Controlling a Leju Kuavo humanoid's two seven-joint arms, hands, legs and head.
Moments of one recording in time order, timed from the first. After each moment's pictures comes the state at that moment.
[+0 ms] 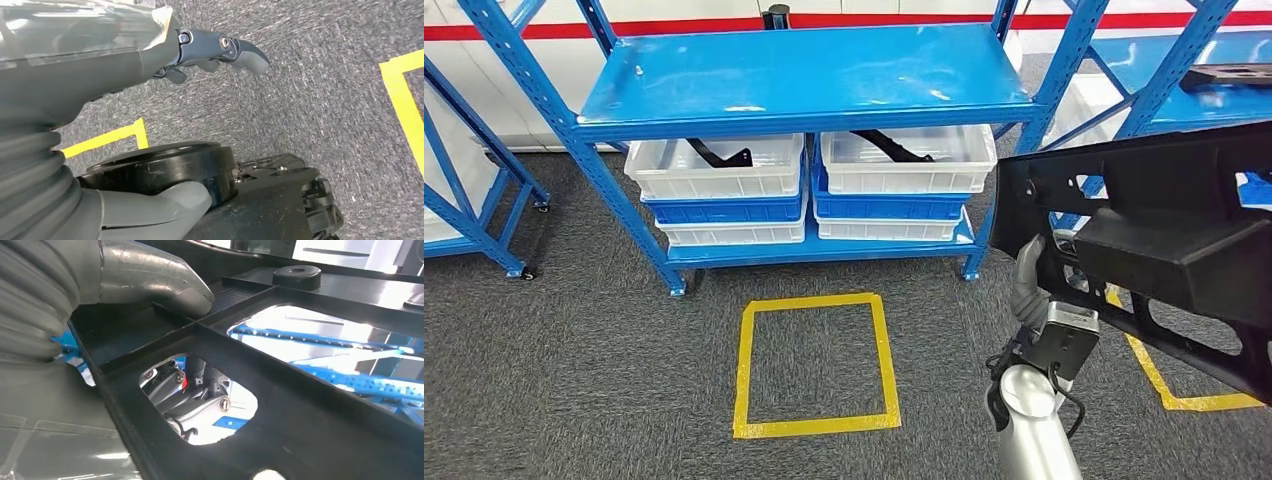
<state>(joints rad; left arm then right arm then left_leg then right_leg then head) 0.00 -0.08 -1.05 -0.31 0.79 0.56 -0.21 -0.18 0.08 0.12 -1.50 0.21 -0.68 -0.58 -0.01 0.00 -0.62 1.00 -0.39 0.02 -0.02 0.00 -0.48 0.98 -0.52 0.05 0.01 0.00</state>
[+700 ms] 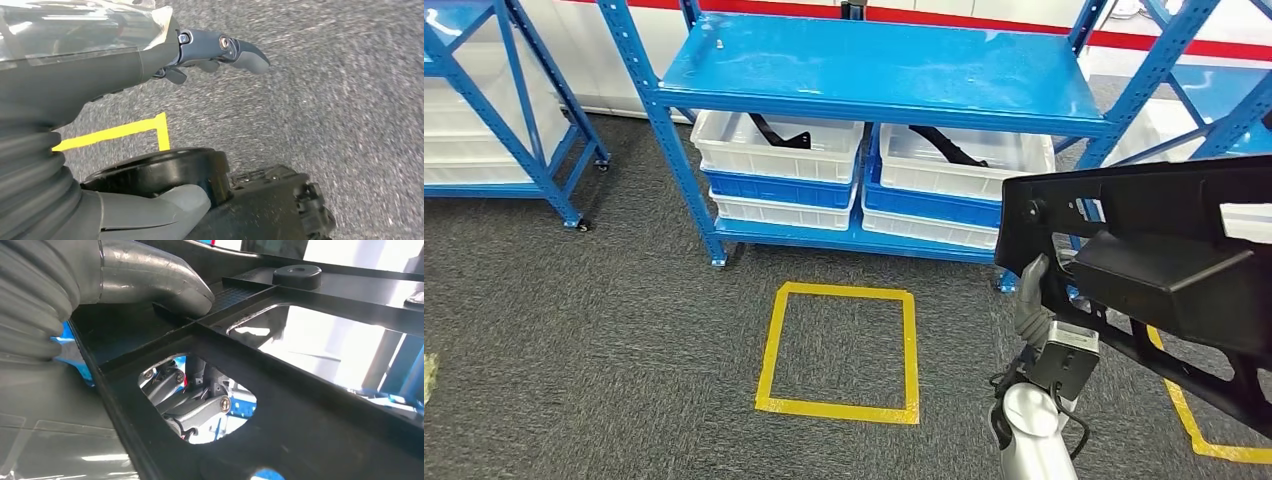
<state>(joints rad) -0.01 -0.09 -1.09 -0.32 0.75 0.65 -0.18 -0.11 0.08 0.09 -1.52 0.23 -0.68 -0.59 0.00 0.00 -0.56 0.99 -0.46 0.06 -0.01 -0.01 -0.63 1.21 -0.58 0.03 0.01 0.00</state>
